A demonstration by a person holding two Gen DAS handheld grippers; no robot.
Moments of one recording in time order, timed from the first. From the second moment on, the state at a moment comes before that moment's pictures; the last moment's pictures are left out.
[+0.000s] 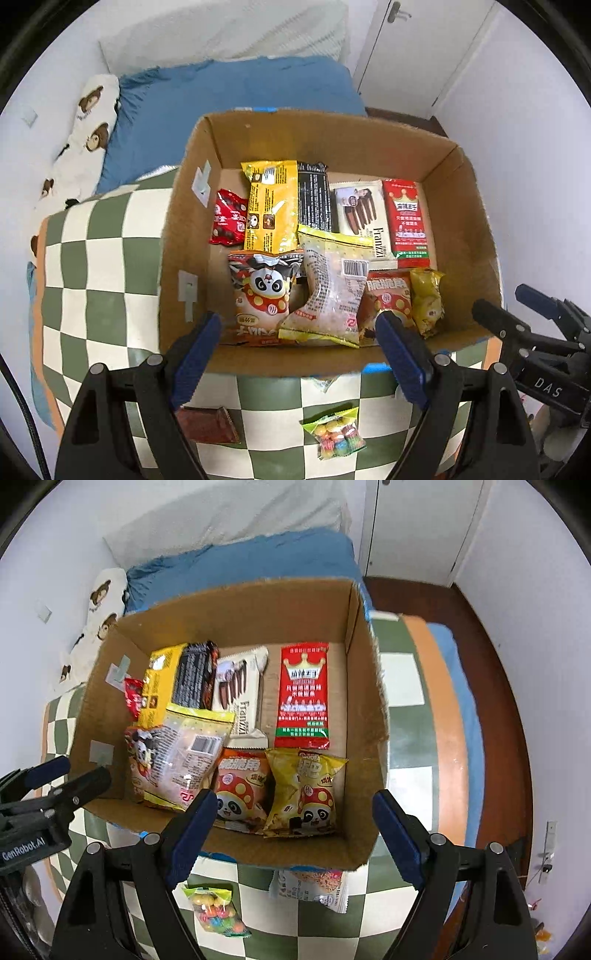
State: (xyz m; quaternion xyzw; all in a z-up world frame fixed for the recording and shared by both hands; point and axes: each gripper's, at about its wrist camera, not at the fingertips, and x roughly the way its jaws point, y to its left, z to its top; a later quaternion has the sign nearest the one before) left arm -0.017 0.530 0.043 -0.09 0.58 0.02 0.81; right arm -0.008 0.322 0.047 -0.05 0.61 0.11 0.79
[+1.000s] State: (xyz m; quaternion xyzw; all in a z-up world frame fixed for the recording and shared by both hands) left arm -0.177 0.507 0.153 -0.05 0.39 0.05 0.92; right arm -0.181 0.286 0.190 -0.02 0.41 0.13 0.90
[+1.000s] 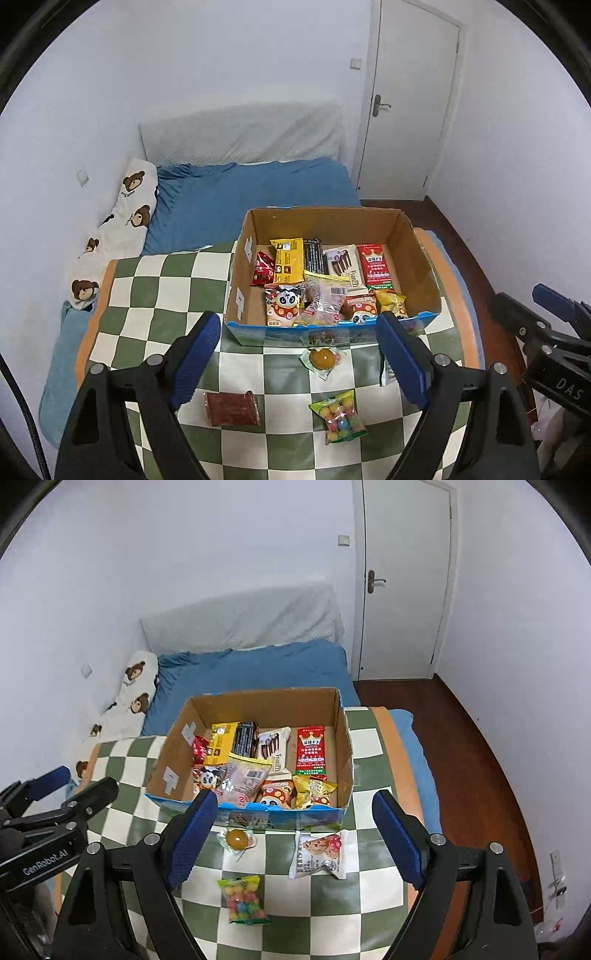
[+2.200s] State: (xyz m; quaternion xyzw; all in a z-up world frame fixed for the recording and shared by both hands) left arm -0.144 0.625 -0.160 -0.19 0.69 0.11 0.69; right arm -0.185 0.395 -0.141 -0.02 0.70 0.12 0.71
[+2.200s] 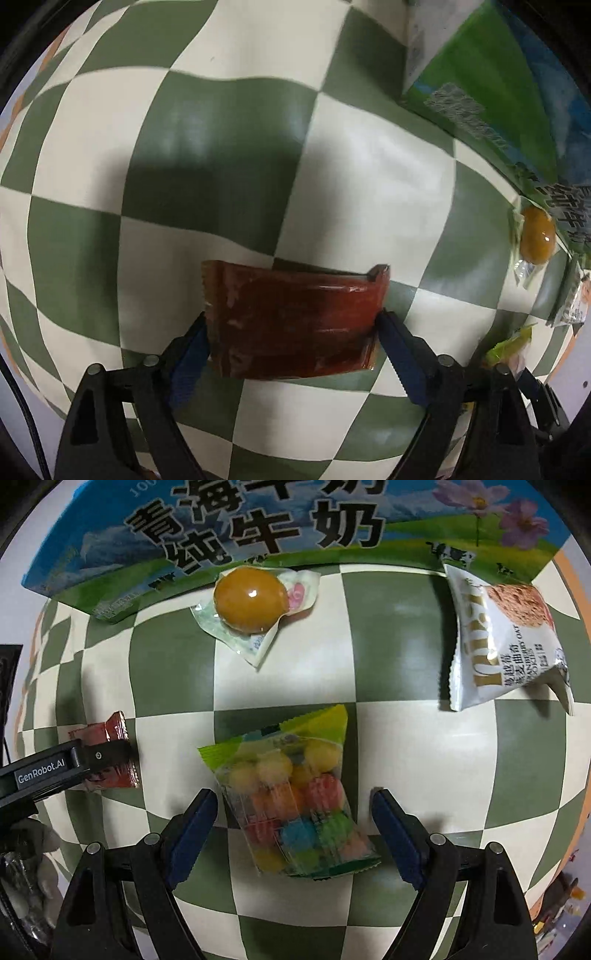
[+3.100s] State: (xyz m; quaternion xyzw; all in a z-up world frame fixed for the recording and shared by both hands) left arm -0.226 0.553 -0.078 -0.25 0.63 0.00 0.74; right arm -0.219 0.385 -0.109 0.01 0.67 0.13 0.73
